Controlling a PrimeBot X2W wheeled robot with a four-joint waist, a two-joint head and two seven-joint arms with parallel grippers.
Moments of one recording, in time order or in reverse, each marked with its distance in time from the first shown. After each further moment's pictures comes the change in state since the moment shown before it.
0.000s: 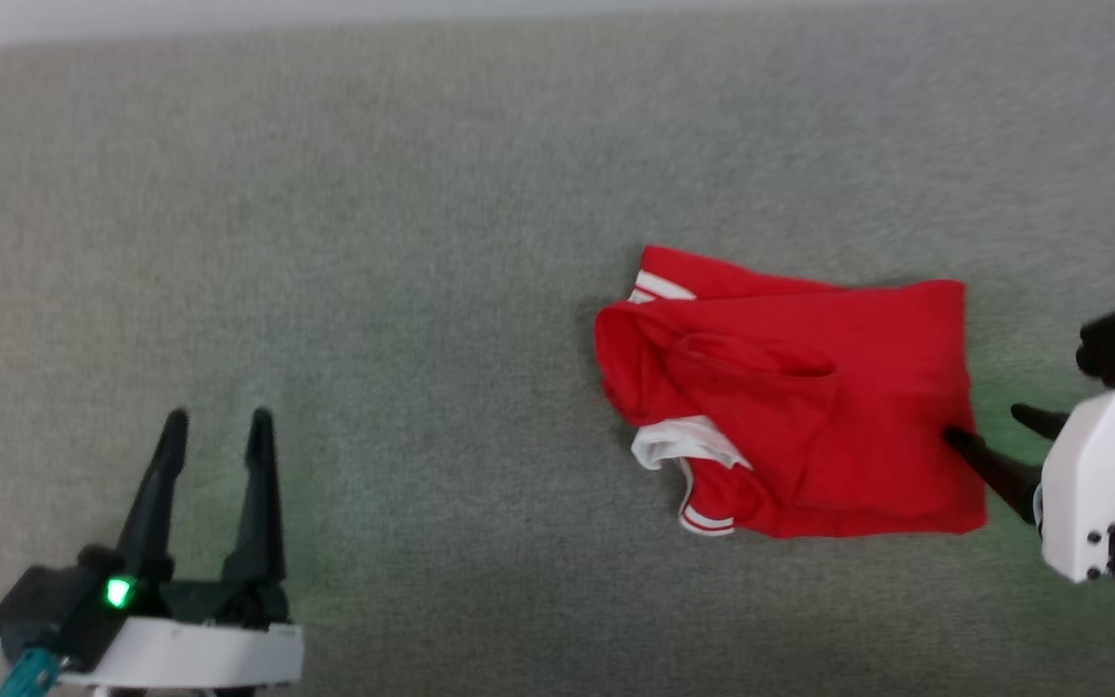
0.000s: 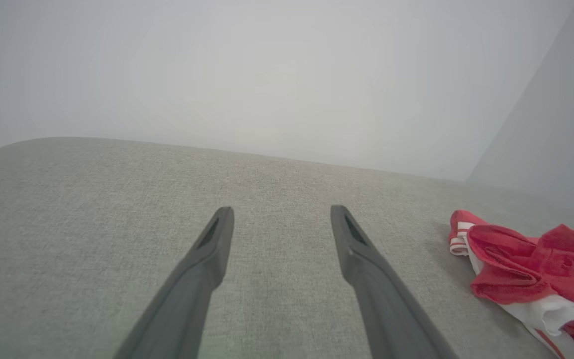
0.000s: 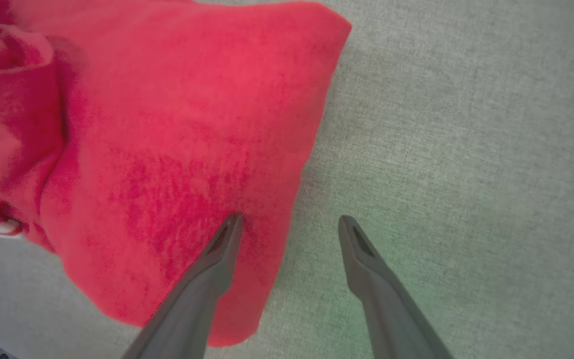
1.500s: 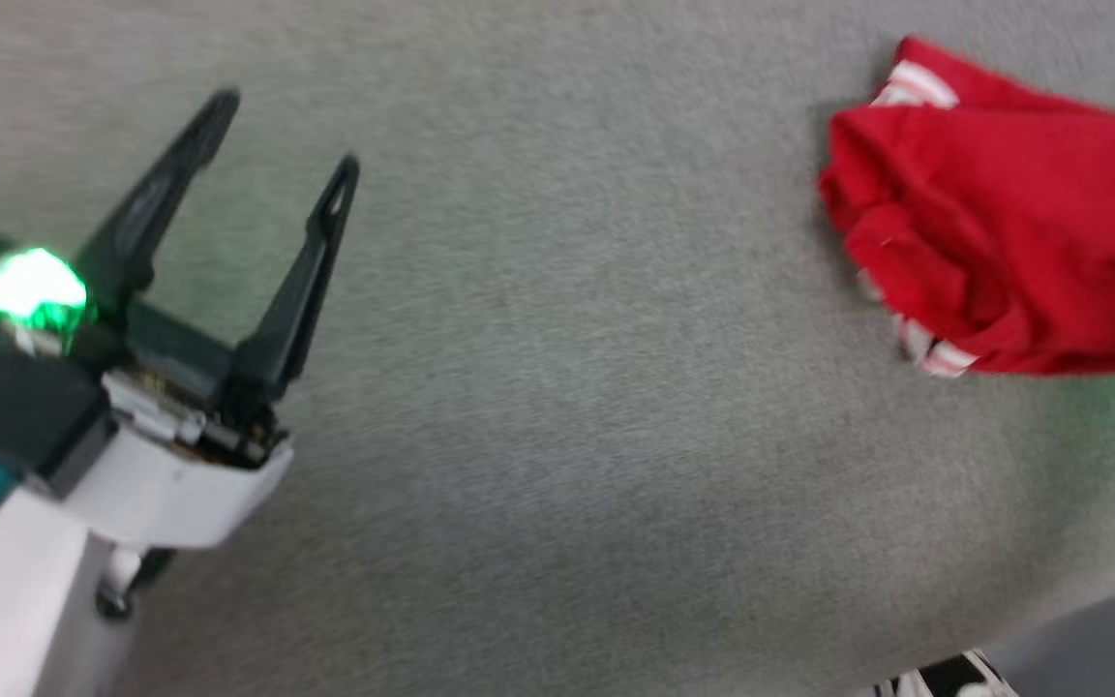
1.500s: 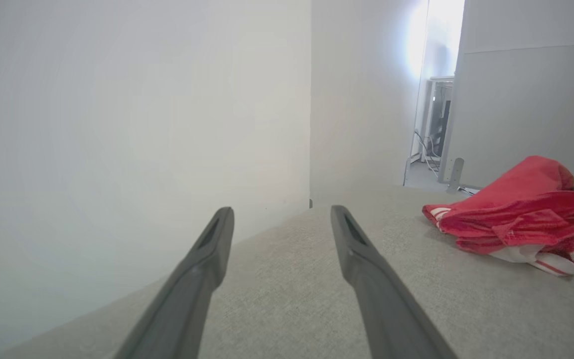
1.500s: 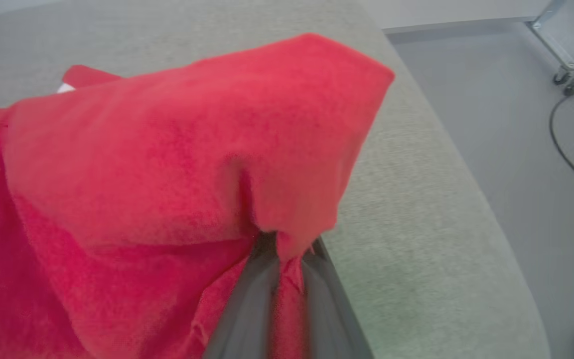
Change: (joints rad) left arm -0.455 0.380 -0.309 -0.137 0.014 0.000 0.000; right arm -0.074 0.109 -0.325 0.112 -0.066 0.000 -0.360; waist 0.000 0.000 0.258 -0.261
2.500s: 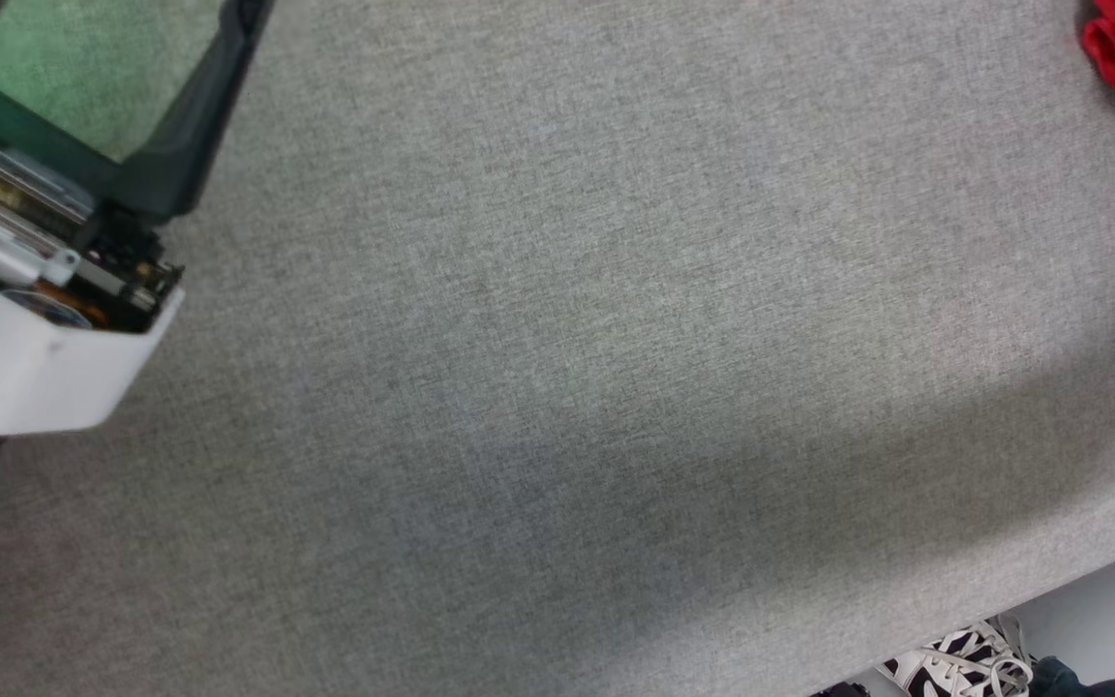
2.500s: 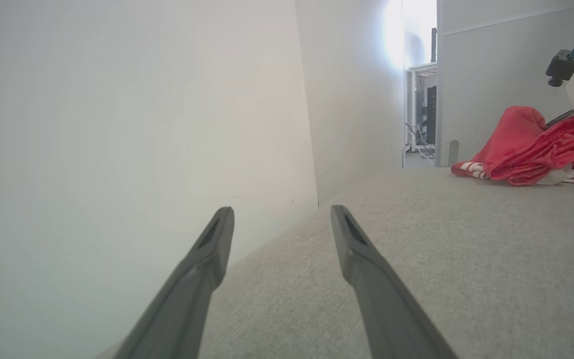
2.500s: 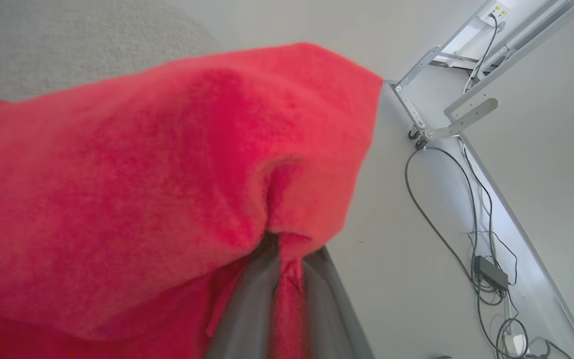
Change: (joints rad) left arm -0.370 0.211 -0.123 0.012 -0.009 0.000 0.000; right arm -0.554 -0.125 0.002 0.647 -0.256 0.000 -0.320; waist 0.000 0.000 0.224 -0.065
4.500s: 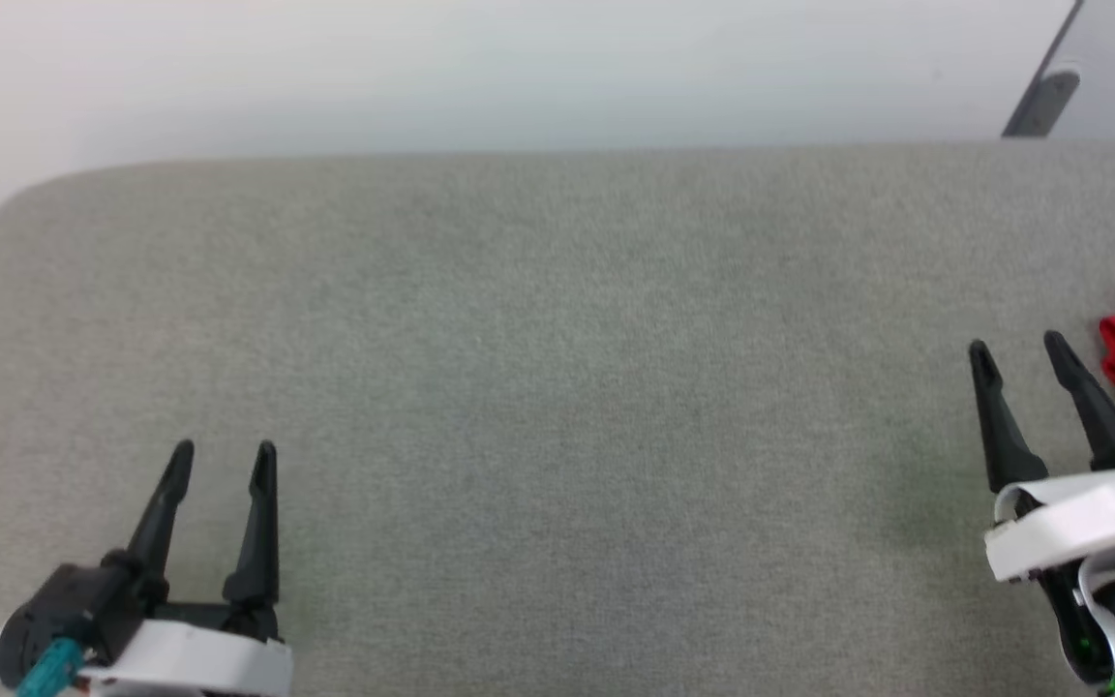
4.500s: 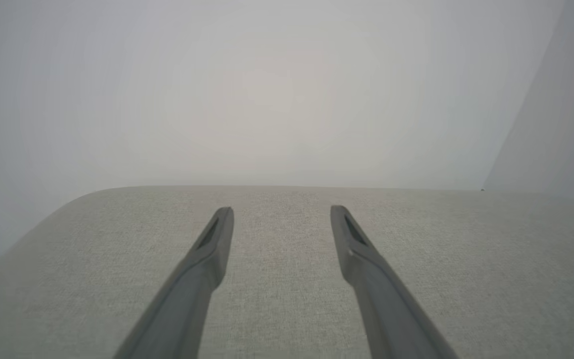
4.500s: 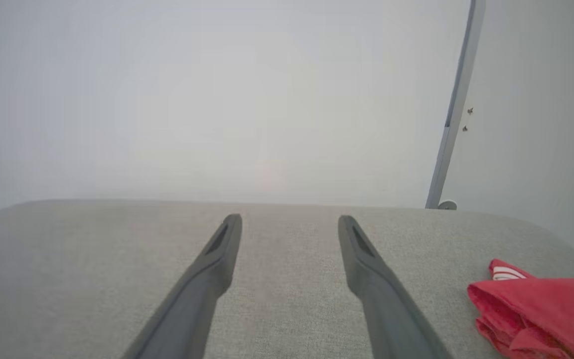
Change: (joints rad) left arm 0.789 -0.541 0.411 0.266 0.045 0.000 0.000; right arm 0.637 0.223 0.265 -0.412 0.097 0.000 -0.349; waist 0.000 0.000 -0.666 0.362
